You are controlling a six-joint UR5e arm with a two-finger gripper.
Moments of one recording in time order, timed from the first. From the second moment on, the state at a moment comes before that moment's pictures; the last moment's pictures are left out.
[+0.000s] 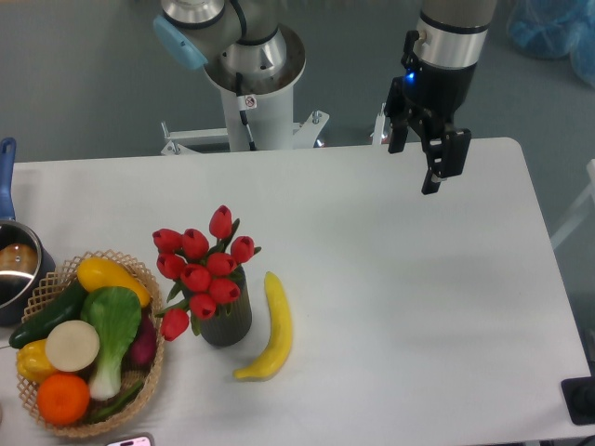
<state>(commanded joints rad) 2.77 -1.63 -1.56 -1.33 1.28 1.97</state>
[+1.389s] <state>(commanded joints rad) 2.72 -1.63 -1.81 -1.08 0.73 1.40</state>
